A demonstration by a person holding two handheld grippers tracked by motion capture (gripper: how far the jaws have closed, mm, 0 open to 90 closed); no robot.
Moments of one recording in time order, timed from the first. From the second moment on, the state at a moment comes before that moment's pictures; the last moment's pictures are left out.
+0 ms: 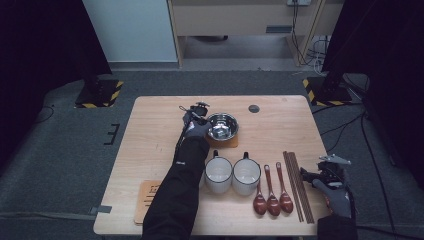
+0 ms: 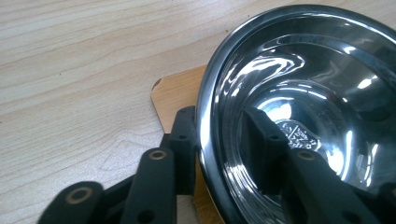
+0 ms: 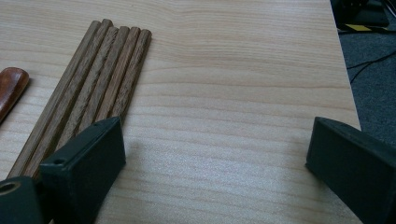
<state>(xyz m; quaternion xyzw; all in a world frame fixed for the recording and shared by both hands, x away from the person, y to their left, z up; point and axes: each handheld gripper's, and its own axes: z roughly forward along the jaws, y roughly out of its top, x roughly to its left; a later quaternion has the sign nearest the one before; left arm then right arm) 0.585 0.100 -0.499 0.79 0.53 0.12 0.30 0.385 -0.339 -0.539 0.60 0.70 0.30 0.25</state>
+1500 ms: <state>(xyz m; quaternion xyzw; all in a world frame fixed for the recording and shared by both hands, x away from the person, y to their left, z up) 0.503 0.160 -0.405 0.75 0.46 0.20 0.43 0.386 -0.339 -0.539 0.61 0.70 0.29 0.25</state>
